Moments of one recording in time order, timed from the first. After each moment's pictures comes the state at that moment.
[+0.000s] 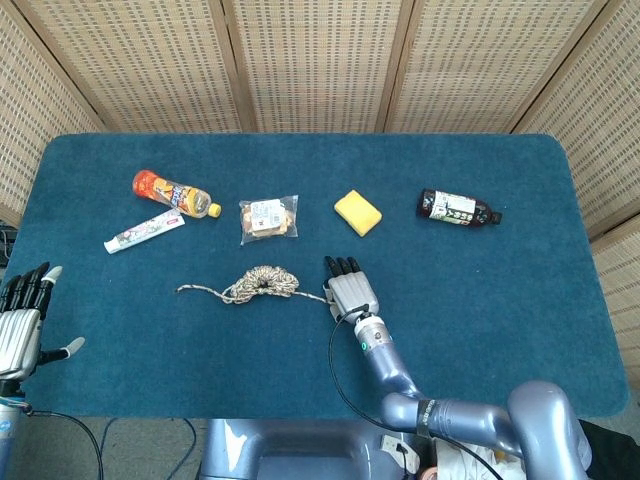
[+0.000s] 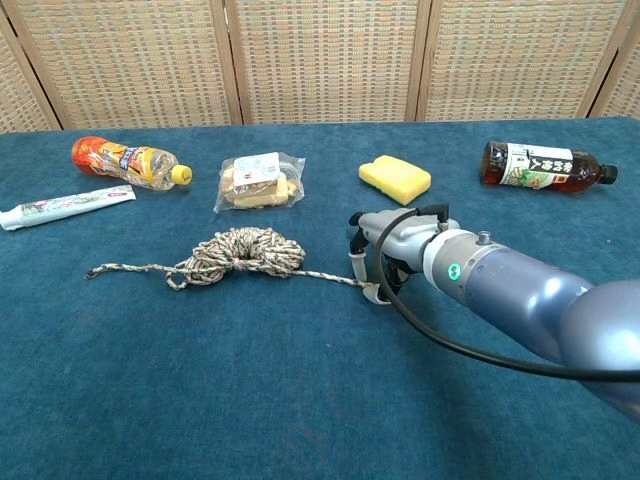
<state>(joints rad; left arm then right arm) -0.13 -1.17 -0.08 -1.65 1.37 1.44 0.13 0.91 -1.91 0.24 -1.26 -0.71 0.96 -0.72</state>
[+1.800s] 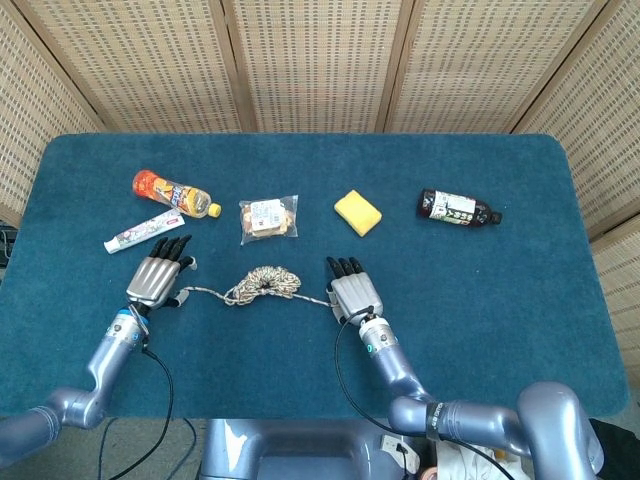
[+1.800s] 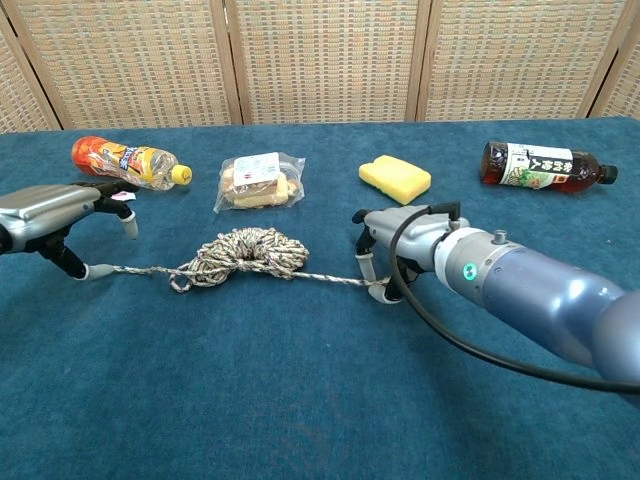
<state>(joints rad) -0.58 -1.63 -0.15 -1.06 1.33 0.92 0.11 0.89 -1.87 0.22 -1.30 -0.77 0.97 -0.68</state>
